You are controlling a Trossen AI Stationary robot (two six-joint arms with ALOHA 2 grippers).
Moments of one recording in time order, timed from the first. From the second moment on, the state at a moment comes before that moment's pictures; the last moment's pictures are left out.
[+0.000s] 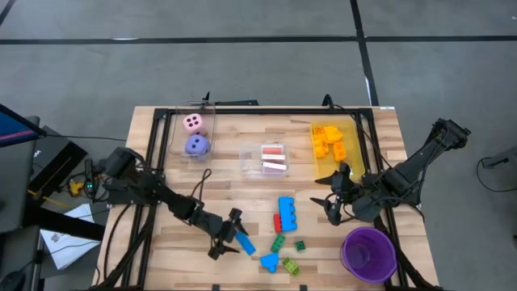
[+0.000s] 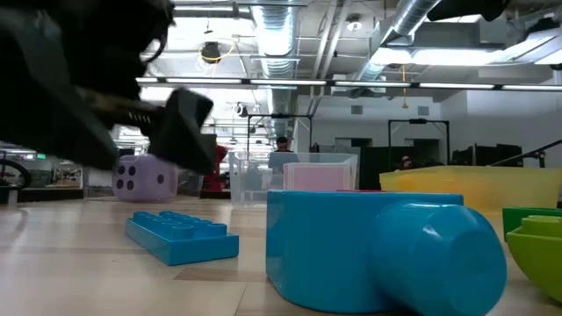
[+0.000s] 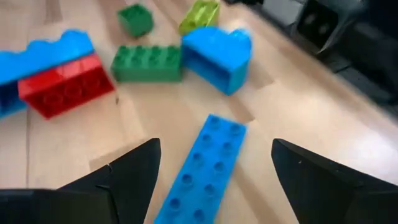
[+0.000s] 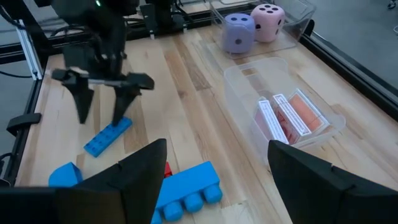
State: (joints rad) left arm -0.51 1.78 0.64 0.60 -0.08 0.02; right arm 0.67 1.07 0.92 -0.61 0.81 0.64
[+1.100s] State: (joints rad) left arm -0.49 1.87 0.64 0.56 -0.12 -0.04; right arm 0.67 1.07 0.92 -0.61 0.76 0.64
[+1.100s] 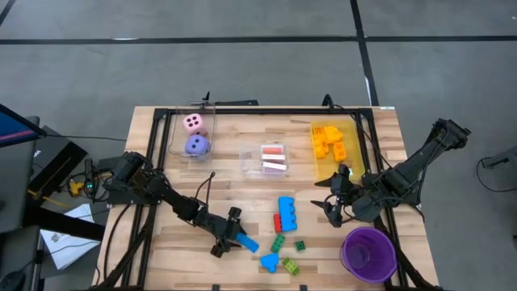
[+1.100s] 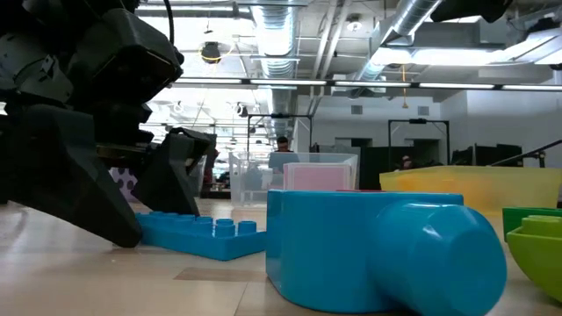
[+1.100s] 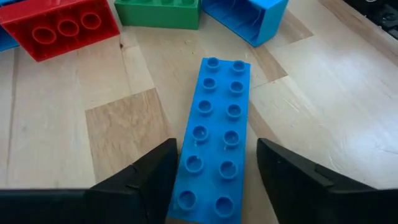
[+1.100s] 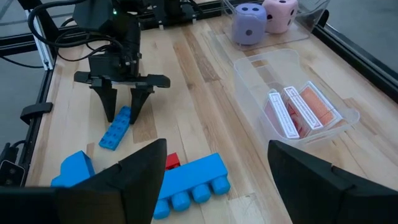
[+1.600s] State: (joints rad) left arm -0.49 1.87 0.64 0.56 -0.13 -0.06; right arm 0.67 1.07 0.92 -0.61 0.76 0.64
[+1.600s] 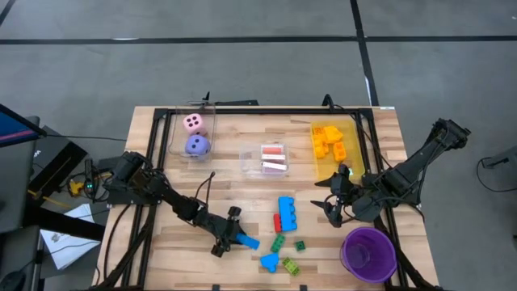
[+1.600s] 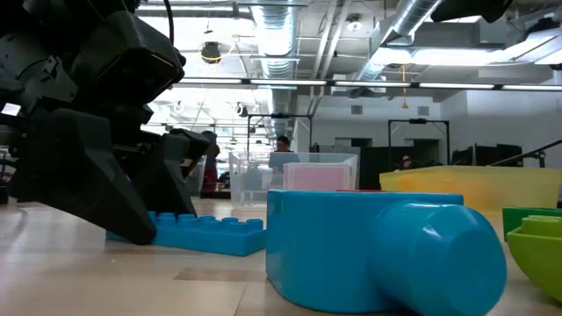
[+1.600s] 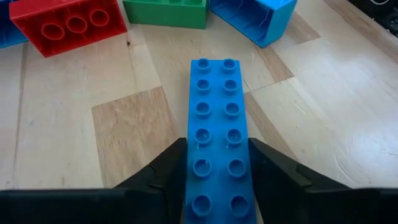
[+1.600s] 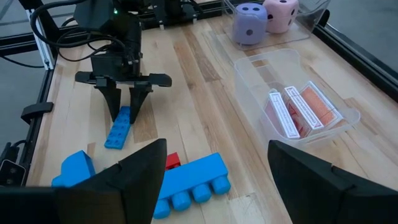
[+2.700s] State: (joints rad) left arm -0.26 1.87 0.69 1.09 0.17 -0.32; right arm 0.66 1.29 0.92 -0.09 0.70 -0.08
